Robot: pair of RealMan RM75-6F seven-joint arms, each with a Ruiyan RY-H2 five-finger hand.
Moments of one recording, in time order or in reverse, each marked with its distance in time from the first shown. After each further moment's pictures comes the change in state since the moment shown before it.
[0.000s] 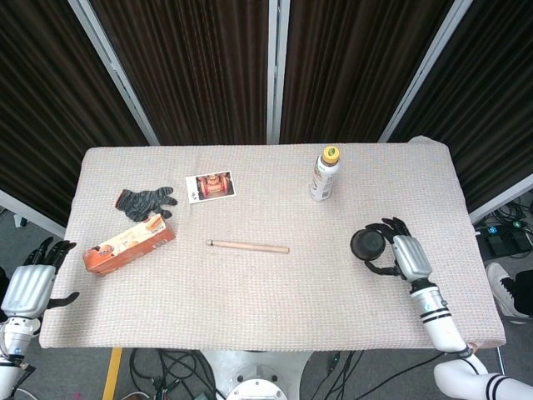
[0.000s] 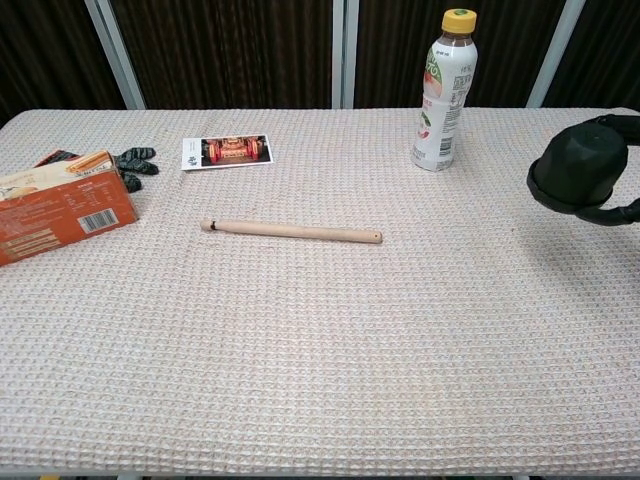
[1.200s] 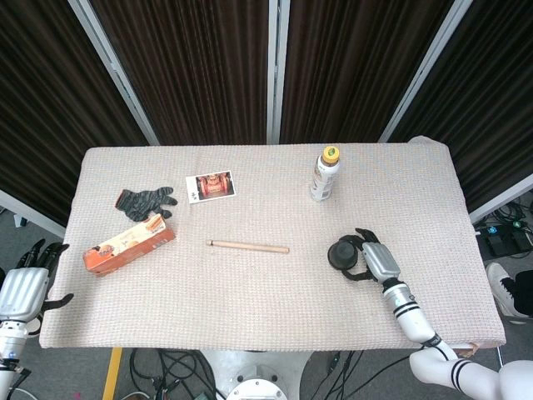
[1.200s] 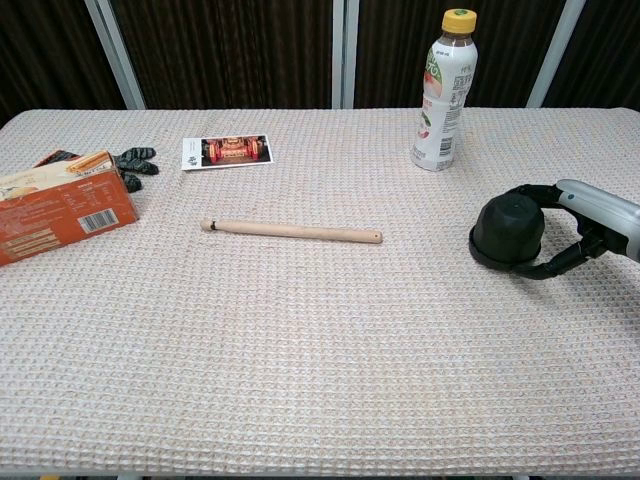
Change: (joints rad) left arm 0.023 0.000 -0.002 0.016 -0.006 0.022 -0.009; right arm 0.075 -0.183 -0.035 0.241 -0.004 -0.159 0.037
